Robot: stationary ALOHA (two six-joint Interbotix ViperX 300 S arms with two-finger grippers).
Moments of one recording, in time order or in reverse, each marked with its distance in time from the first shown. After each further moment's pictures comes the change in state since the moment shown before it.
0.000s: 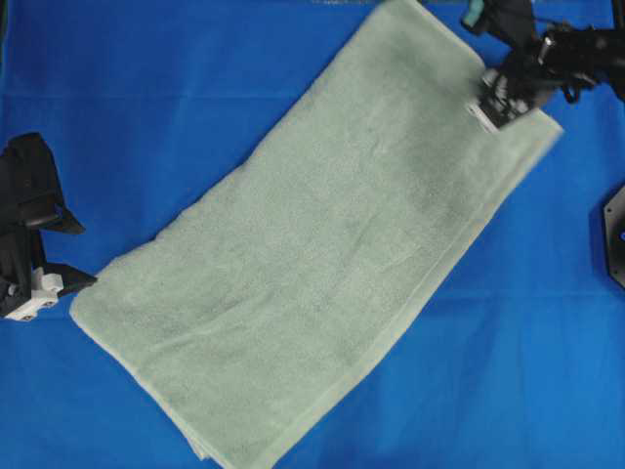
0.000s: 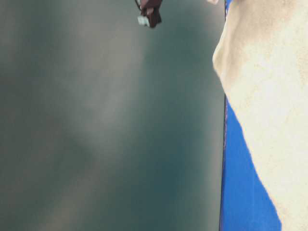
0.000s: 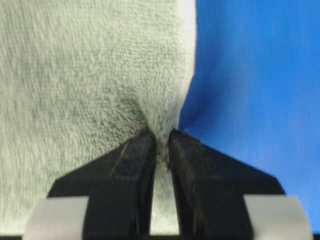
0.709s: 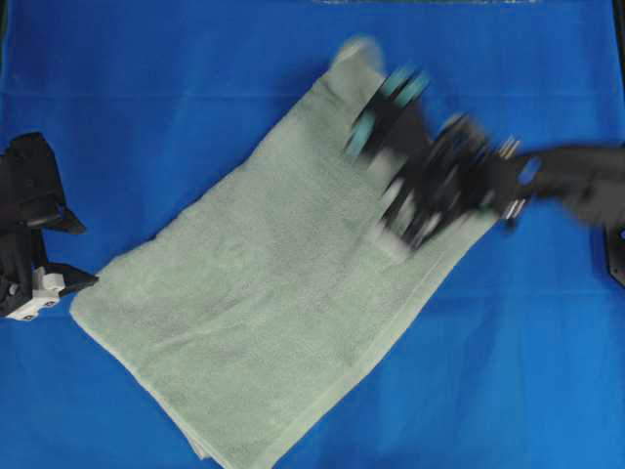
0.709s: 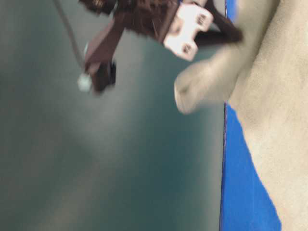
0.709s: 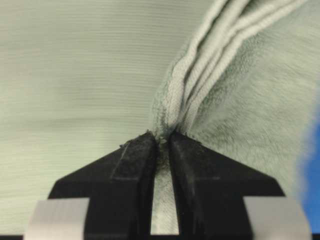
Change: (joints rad) left arm 0.000 0.005 -0.002 0.000 -0.005 0.006; right arm 0.680 0.106 -0.350 -0.011 0.196 0.399
